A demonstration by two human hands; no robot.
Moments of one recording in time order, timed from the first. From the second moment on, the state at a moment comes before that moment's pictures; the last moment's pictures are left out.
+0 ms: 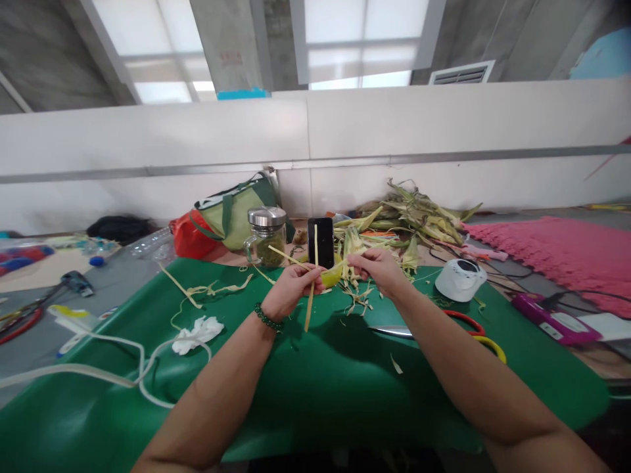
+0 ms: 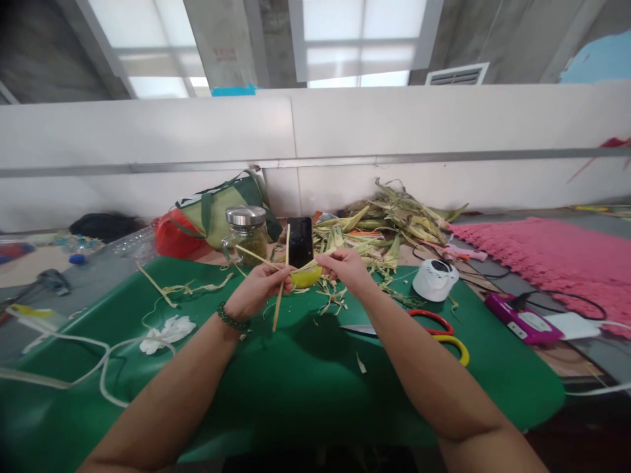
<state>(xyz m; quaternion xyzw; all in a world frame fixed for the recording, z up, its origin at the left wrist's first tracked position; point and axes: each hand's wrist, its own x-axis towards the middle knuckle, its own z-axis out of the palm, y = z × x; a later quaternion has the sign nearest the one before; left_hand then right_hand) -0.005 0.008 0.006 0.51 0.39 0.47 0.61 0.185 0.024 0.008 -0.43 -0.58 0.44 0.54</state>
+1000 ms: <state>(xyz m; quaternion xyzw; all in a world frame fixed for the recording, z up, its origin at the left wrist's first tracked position) 0.004 -0.004 0.011 0.61 0.42 0.39 0.54 0.174 0.015 0.004 -0.40 -0.71 0.34 0.47</state>
